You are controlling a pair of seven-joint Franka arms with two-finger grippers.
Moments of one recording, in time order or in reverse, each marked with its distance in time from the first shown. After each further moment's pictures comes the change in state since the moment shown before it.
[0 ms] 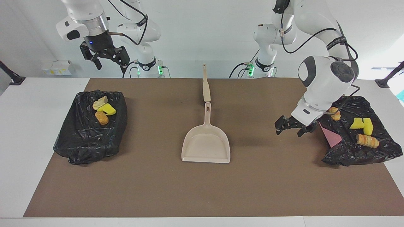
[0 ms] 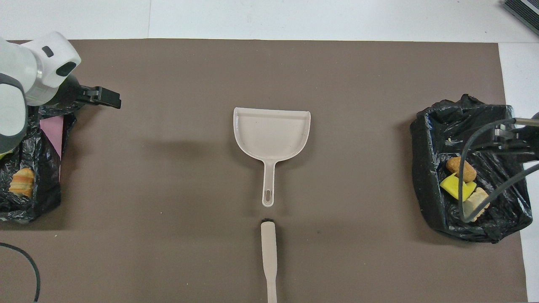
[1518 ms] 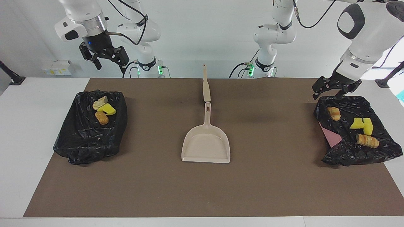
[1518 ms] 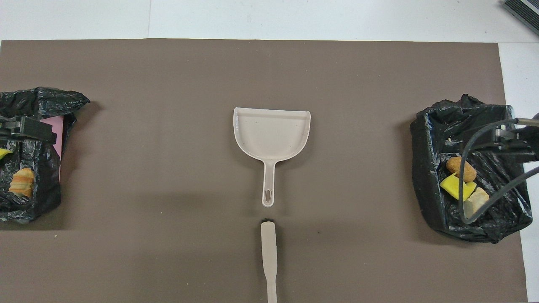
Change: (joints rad) left arm 0.040 -0.232 0.005 -0.002 0.115 -0.334 -0.080; right arm 0.000 -0.004 -0.002 0.001 0.018 0.000 0.000
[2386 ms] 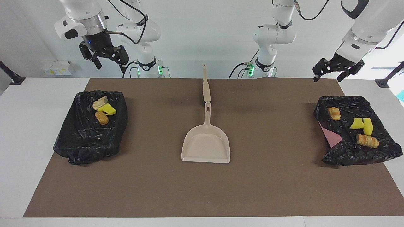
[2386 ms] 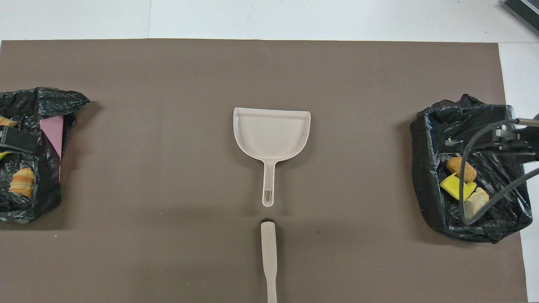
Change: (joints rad) left arm -0.001 -0.004 -0.010 0.090 0.029 -0.155 0.000; right arm 0.000 -0.001 0.000 0.000 0.001 0.000 0.000
